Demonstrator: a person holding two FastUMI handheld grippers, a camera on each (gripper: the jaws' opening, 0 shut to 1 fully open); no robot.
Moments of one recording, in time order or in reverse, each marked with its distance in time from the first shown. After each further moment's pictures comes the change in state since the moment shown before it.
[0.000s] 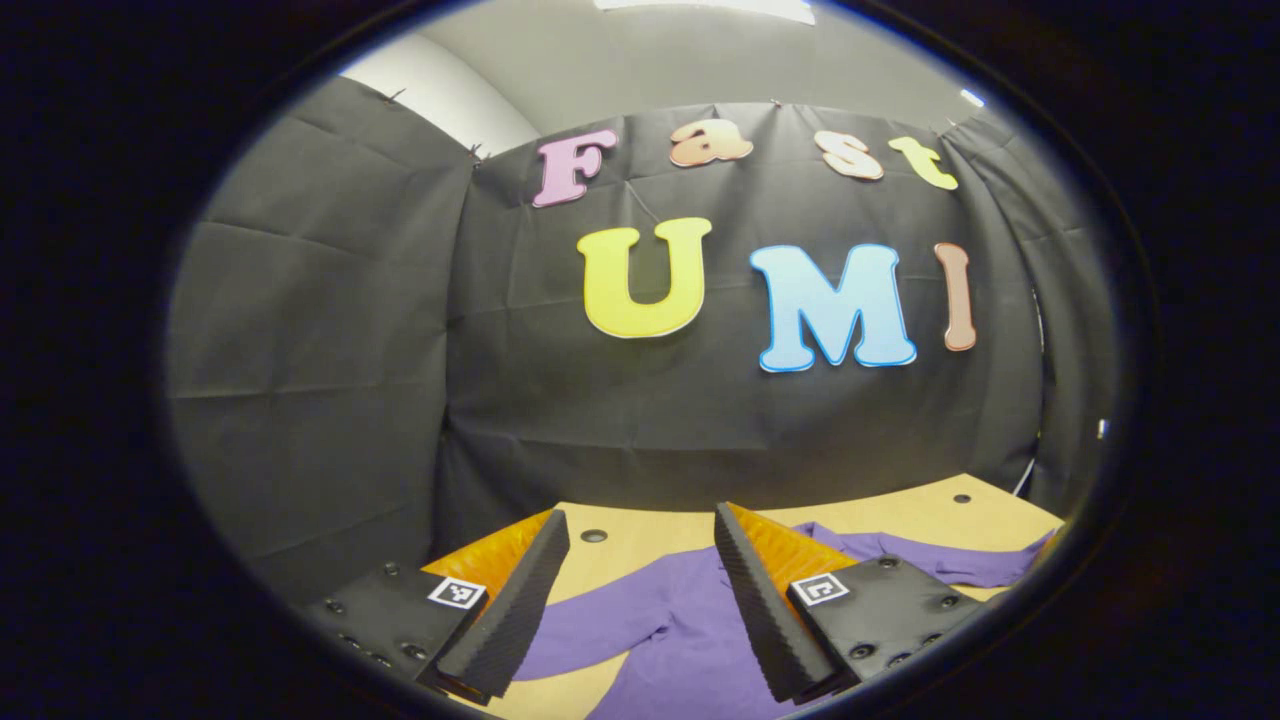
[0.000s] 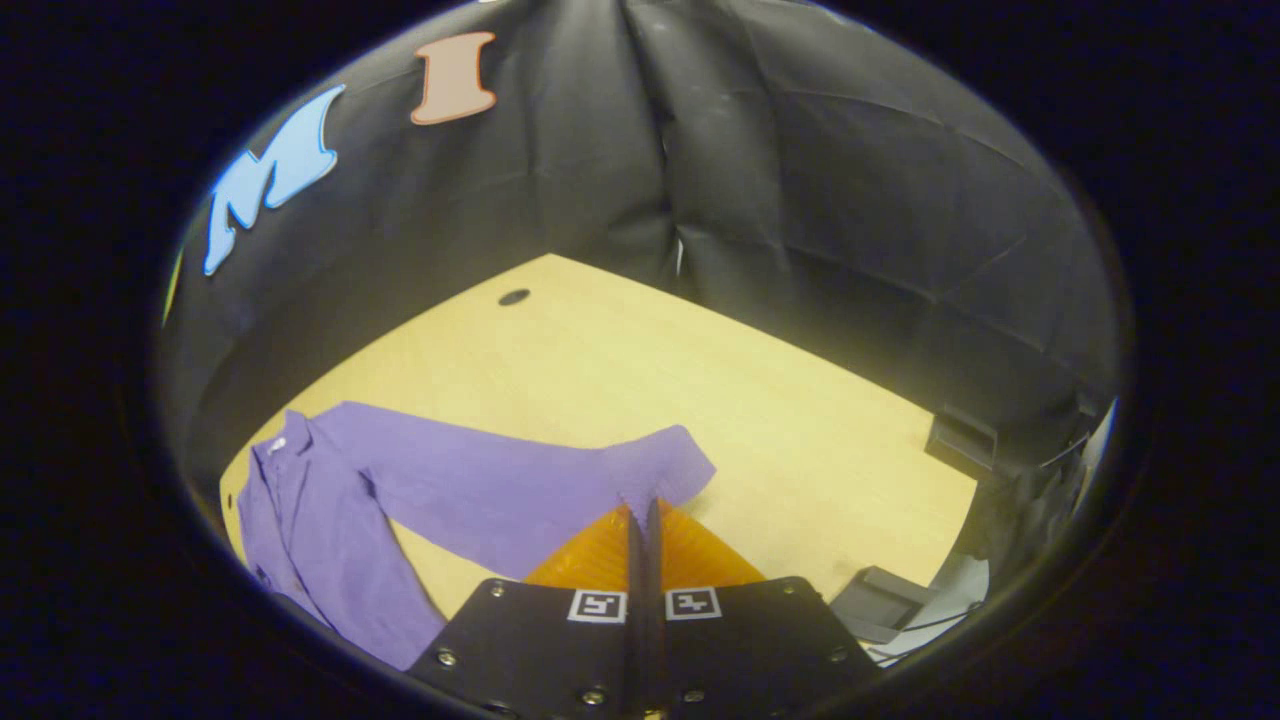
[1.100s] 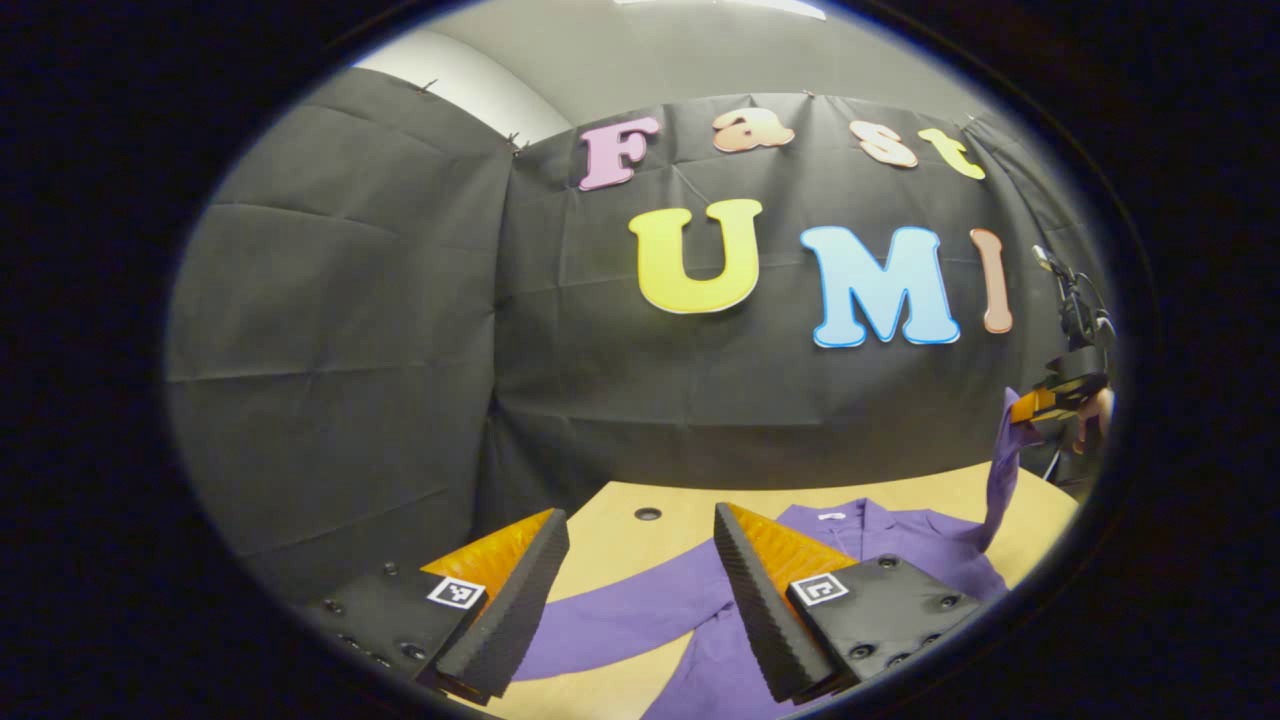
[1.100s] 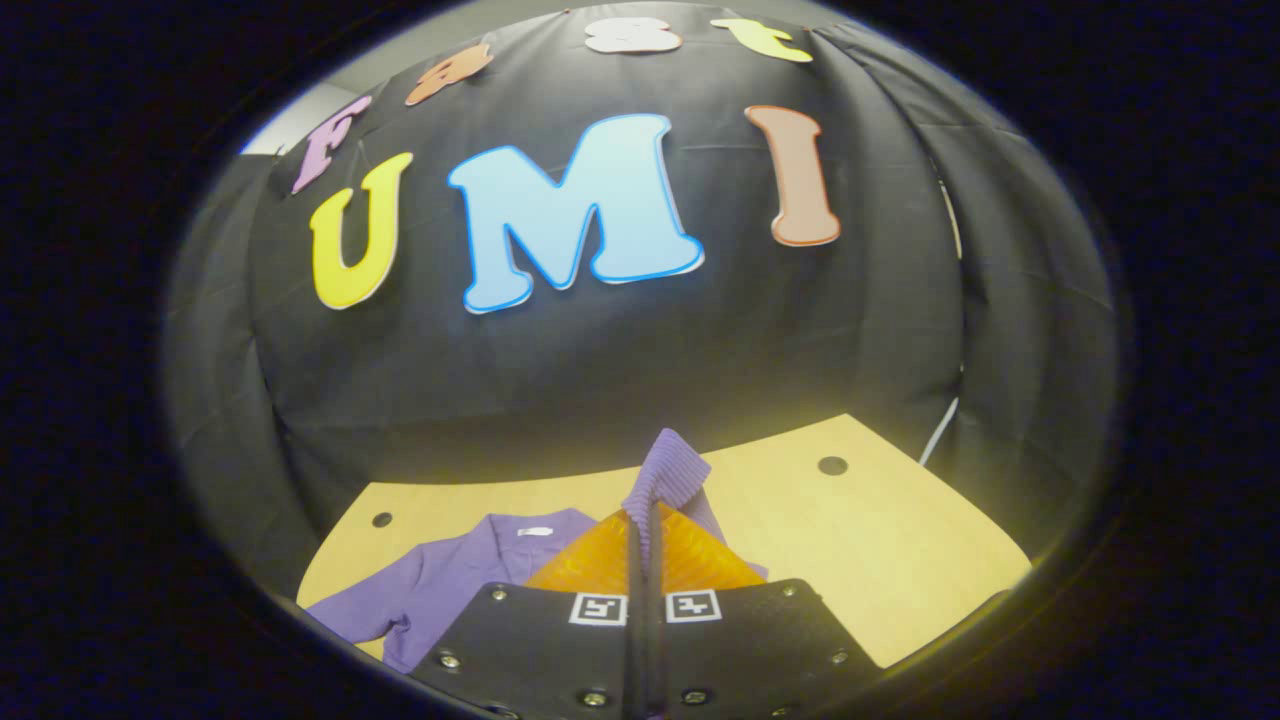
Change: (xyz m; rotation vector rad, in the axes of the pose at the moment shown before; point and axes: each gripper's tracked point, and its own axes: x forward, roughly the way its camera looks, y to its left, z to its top) left arm -0.022 0.093 -0.049 0.002 0.039 0.139; right arm -0.089 0.332 0.093 -0.327 -0.251 0.543
